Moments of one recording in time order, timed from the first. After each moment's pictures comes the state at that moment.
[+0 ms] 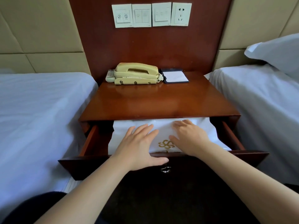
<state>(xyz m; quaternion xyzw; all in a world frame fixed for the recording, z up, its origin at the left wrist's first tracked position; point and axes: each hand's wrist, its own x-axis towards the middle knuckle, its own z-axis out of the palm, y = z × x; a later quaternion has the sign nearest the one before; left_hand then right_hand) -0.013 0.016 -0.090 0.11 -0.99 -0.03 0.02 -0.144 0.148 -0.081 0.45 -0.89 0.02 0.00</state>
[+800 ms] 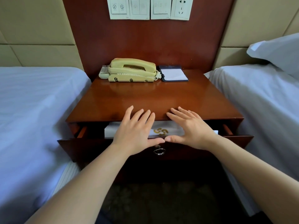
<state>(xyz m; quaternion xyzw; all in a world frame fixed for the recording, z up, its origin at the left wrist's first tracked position) -0.064 -0.018 -0.101 0.07 -0.97 0.15 0.16 -0.195 0.148 -0.083 0.54 -0.84 0.08 0.02</state>
